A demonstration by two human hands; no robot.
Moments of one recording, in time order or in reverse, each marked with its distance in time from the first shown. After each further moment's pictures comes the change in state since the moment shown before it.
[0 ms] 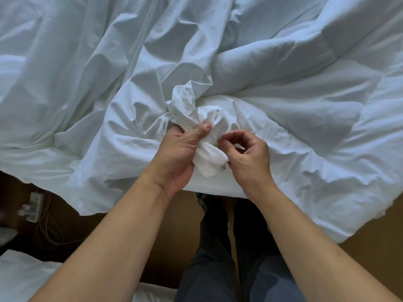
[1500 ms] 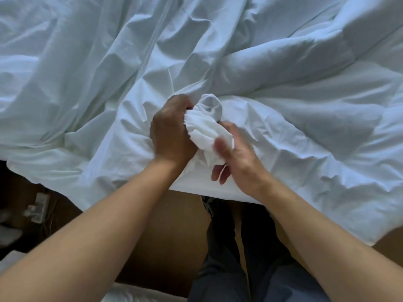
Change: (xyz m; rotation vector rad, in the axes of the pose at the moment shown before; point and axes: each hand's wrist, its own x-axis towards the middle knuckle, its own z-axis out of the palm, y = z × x) left_hand 0.043 0.001 -0.040 1.081 0.450 0.996; right_hand 0.005 -0.008 0.020 -0.120 -0.499 0.000
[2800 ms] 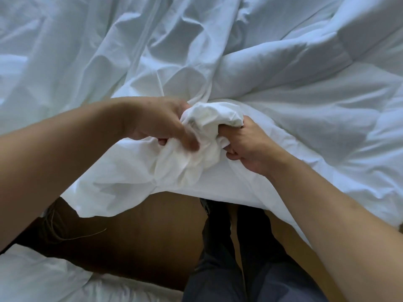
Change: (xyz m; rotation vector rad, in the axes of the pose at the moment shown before) left_hand 0.083 0.022 -0.034 -0.122 -1.411 -0.467; right_hand 0.046 -0.015 -0.046 0.165 0.012 0.302
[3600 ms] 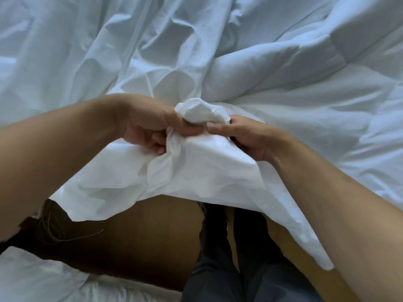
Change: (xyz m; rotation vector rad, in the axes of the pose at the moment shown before) left_hand 0.015 0.002 -0.004 -0.376 -0.157 -0.241; right_hand 0.017 -0.015 -0.030 0.015 -0.371 0.188
